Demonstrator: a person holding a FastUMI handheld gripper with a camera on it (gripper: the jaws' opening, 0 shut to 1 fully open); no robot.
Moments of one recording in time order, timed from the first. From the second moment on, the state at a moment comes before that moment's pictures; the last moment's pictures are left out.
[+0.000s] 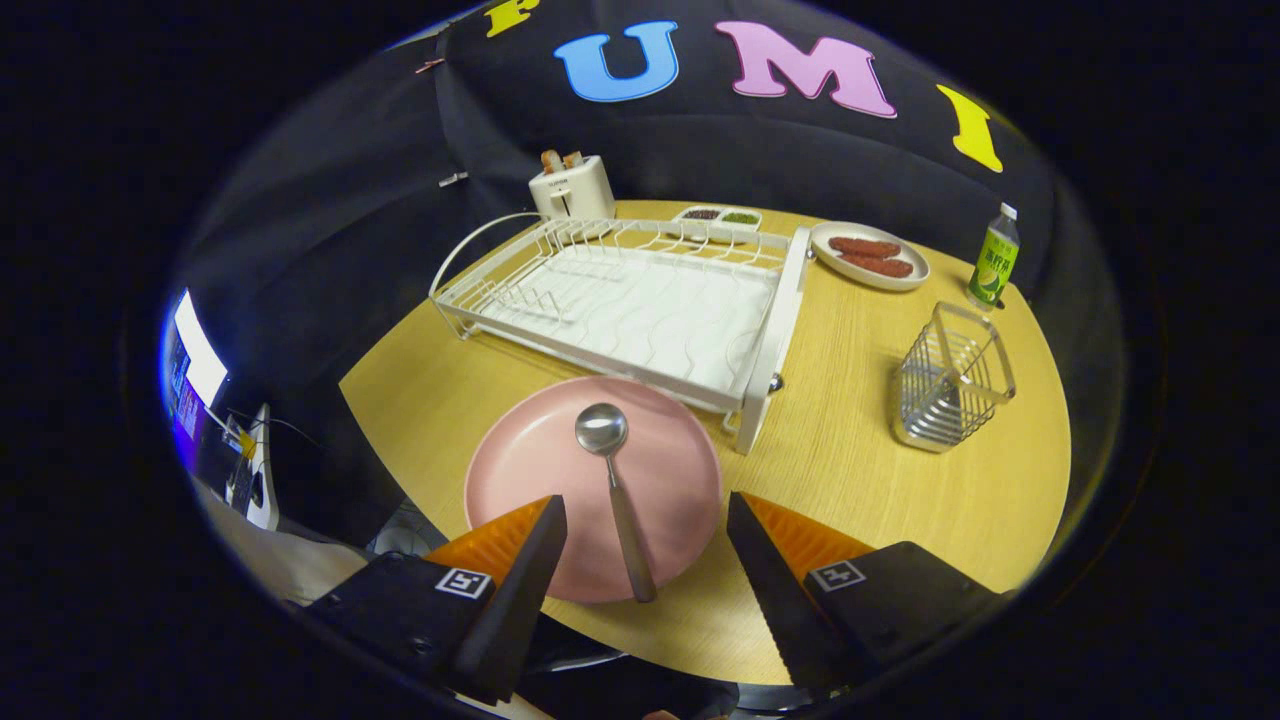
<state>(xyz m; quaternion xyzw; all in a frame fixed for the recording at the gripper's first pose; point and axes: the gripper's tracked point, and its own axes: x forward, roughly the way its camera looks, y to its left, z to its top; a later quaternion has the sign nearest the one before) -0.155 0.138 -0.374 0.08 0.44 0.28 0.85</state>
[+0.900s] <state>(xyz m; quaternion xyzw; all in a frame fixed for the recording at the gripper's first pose) -0.018 -0.005 -0.099 0.07 0.16 0.10 0.98</state>
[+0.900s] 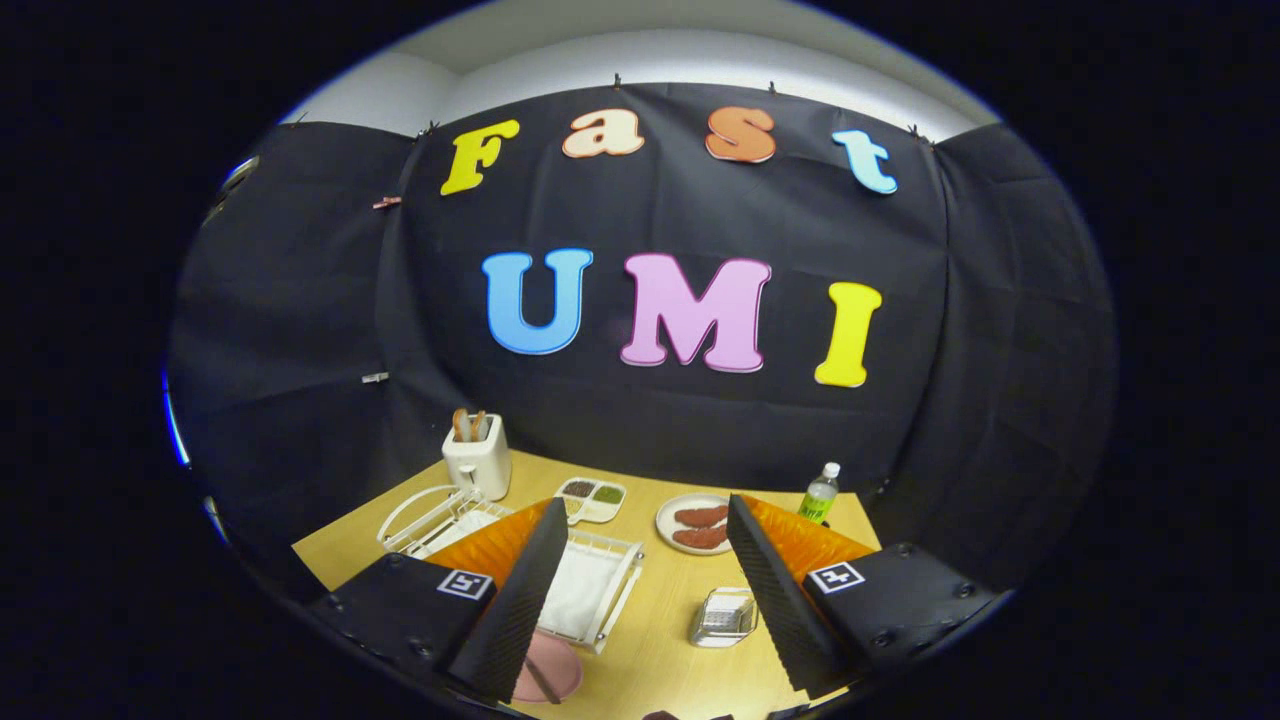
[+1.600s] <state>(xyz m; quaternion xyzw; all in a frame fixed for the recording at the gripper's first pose) -0.012 -0.019 -0.079 0.07 0.13 0.08 0.99</state>
